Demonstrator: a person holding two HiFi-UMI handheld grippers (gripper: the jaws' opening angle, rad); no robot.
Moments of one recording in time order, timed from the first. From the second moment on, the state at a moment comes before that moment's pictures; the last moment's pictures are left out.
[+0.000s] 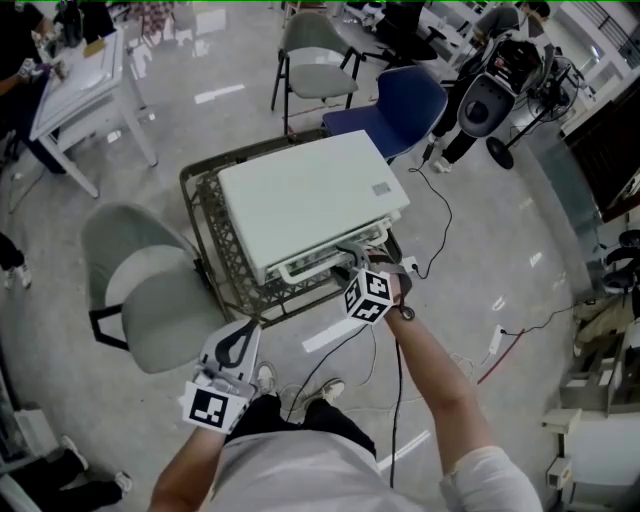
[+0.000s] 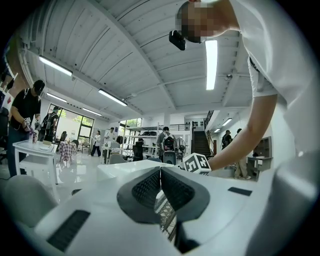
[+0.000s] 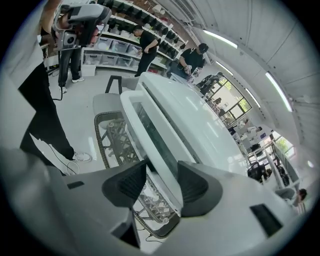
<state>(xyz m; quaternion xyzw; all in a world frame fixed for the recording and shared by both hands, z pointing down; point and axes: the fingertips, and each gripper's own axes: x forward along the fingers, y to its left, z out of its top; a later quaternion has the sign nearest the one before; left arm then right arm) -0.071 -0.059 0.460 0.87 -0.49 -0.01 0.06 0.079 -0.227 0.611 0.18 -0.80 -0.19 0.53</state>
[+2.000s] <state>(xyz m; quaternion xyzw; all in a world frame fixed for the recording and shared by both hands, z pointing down) -0.038 -0.045 0.462 0.89 -0.45 -0.02 0.07 0.123 -0.137 0.643 0.24 -0.81 -0.07 0.52</state>
